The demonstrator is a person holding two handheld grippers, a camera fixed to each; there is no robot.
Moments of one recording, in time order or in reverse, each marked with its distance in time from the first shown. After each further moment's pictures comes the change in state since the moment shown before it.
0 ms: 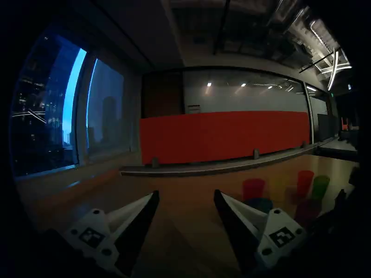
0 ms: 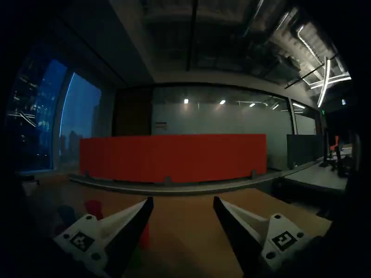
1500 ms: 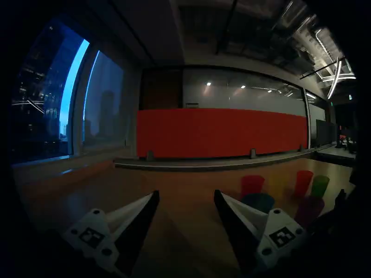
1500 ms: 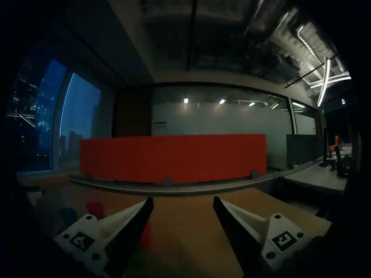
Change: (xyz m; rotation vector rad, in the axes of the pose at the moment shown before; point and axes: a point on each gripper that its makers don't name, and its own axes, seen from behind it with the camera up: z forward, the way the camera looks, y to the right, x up) left arm -0.026 0.004 0.012 -0.036 -0.010 -0.059; right arm 0.006 -0.003 -0.003 -0.001 -0.004 0.007
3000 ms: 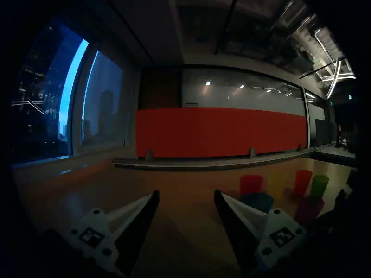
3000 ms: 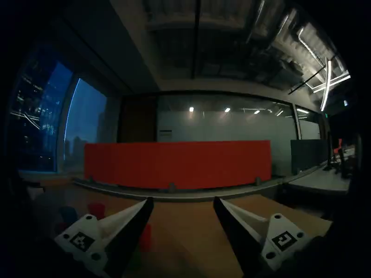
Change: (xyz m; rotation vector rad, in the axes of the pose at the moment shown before) left arm -0.001 0.001 0.000 -0.005 -0.002 0.001; right arm -0.007 -0.002 0.004 0.048 0.069 -0.005
